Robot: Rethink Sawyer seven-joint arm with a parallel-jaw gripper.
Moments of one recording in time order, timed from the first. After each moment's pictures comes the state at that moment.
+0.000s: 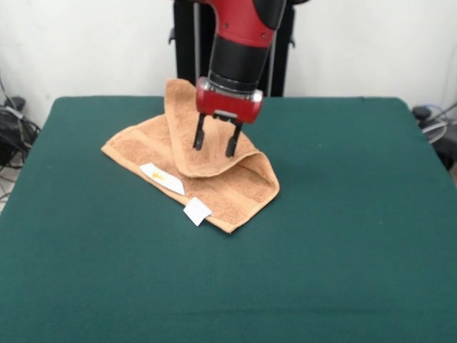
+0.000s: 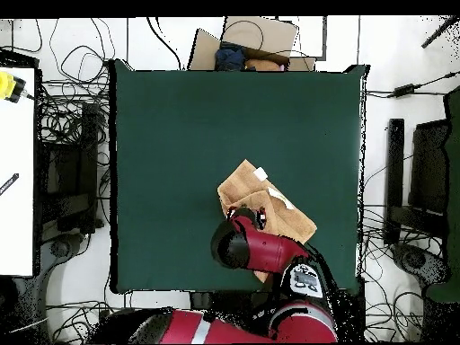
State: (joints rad) arm -0.20 -0.50 -0.17 1.94 -0.12 -0.12 1.64
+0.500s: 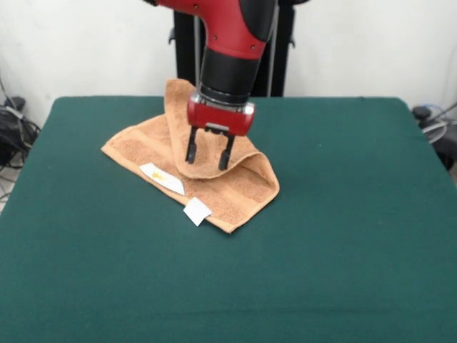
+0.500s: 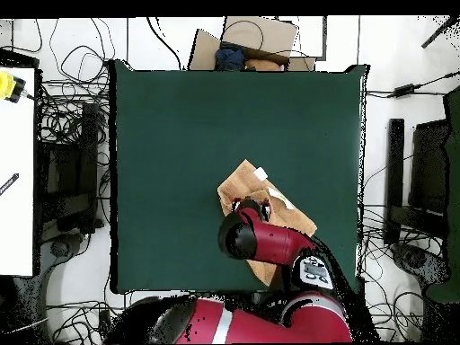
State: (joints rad) arm -0.24 -0.48 -0.14 1.89 -0.13 -0.12 1.64
